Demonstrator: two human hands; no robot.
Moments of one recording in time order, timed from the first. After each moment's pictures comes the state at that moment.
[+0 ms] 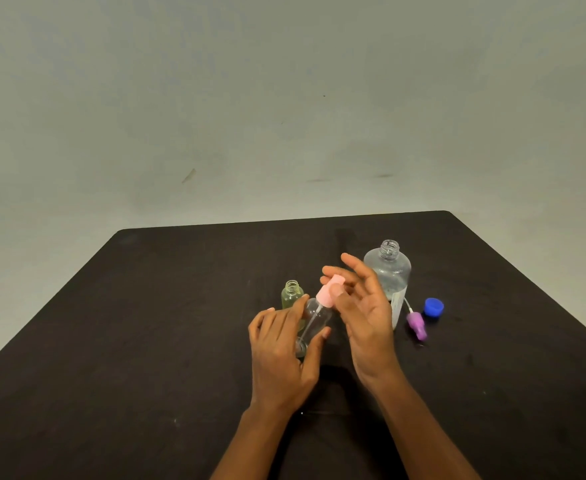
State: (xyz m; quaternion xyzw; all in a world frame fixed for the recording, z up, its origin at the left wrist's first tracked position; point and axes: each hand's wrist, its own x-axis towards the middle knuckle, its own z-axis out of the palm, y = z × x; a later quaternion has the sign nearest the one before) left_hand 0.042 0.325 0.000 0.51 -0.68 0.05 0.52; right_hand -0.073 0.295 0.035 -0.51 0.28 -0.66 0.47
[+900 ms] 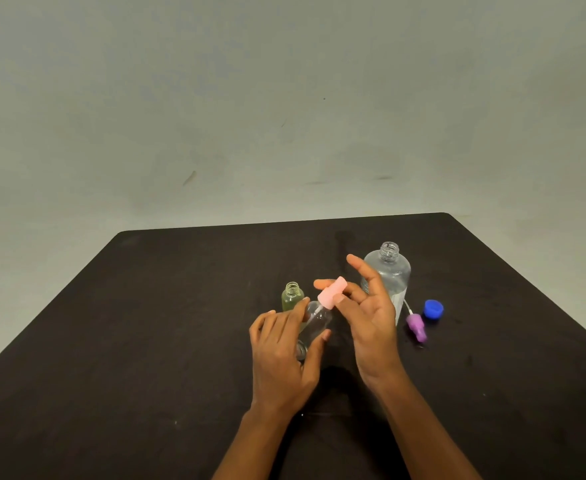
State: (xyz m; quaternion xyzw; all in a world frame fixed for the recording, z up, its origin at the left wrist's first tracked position) left_hand 0.041 0.327 0.002 0.53 -0.68 0.04 0.51; right_hand -0.077 0.298 0.037 -0.53 0.29 -0.64 0.47
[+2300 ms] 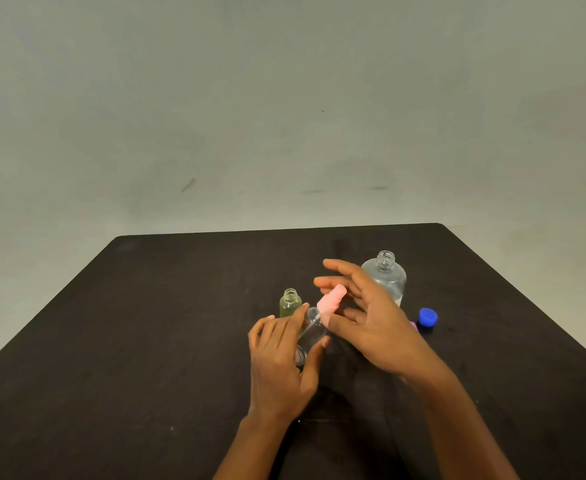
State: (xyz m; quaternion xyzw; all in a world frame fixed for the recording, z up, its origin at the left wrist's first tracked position) left_hand 0.041 0.327 0.003 0.51 -0.69 0.04 0.52; right_hand -0.104 0.307 0.082 -0.71 0.38 -0.42 0.41
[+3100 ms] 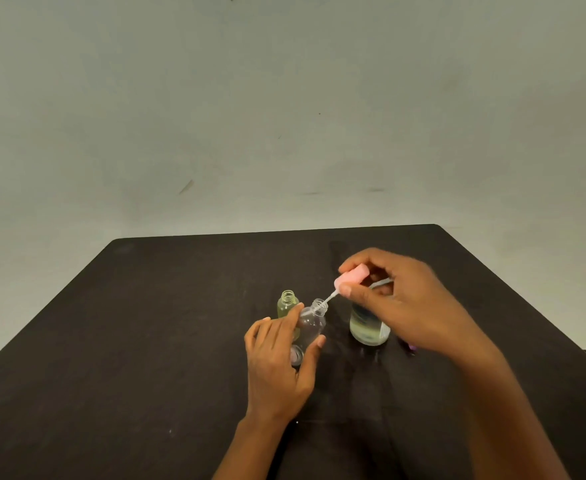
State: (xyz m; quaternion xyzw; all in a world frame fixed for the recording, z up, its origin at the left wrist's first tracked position) left_hand 0.042 0.323 -0.001 0.50 -0.68 0.05 0.54; right_hand -0.129 0.315 0.134 -0.78 0.44 -0.39 0.20
